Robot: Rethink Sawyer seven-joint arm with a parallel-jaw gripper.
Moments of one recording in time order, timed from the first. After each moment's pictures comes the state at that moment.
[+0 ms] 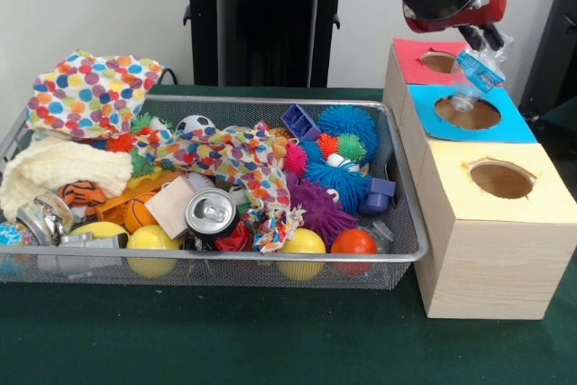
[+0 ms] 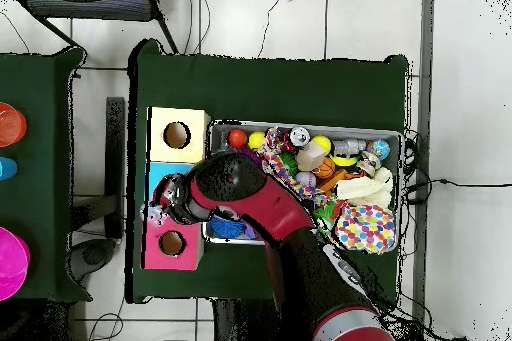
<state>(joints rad) -0.32 -0.68 0.29 1.95 0.58 0.86 1.65</state>
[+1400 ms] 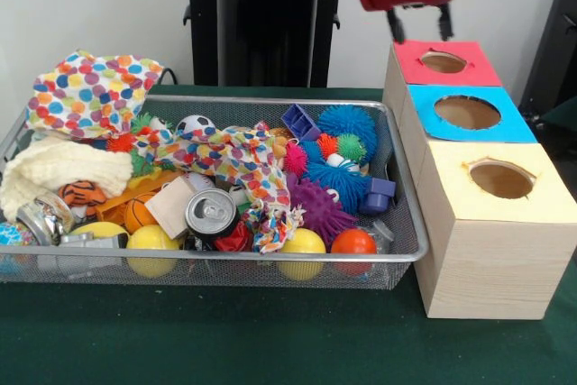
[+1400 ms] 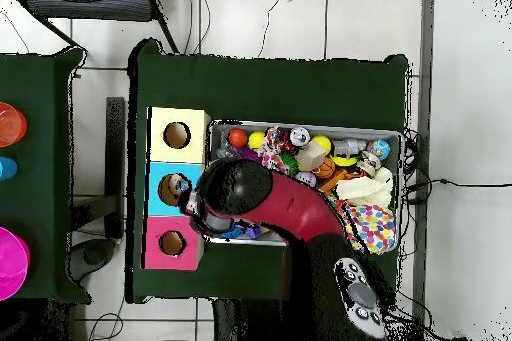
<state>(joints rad) -0.26 -0.79 0.12 1.86 0.26 0.91 1.65</state>
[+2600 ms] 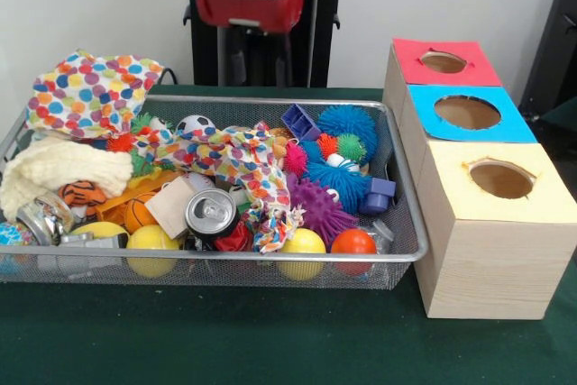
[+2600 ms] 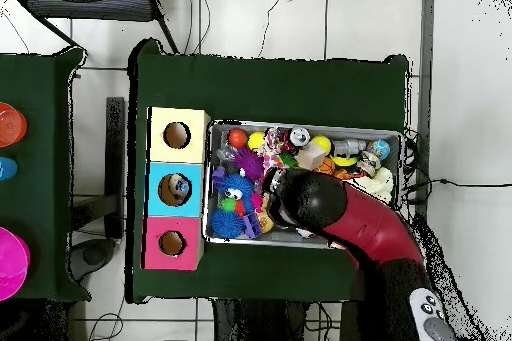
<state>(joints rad) -0.39 -0.78 0.00 1.81 0.13 0.58 1.65</state>
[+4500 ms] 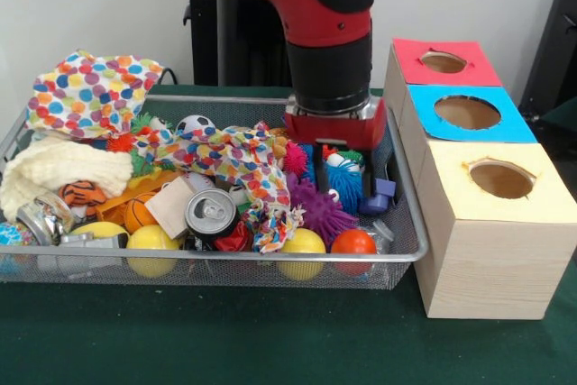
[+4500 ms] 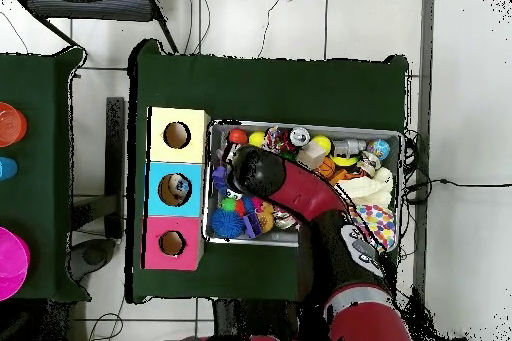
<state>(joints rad) -0.30 -0.52 0.10 1.72 0.27 0.31 1.65</state>
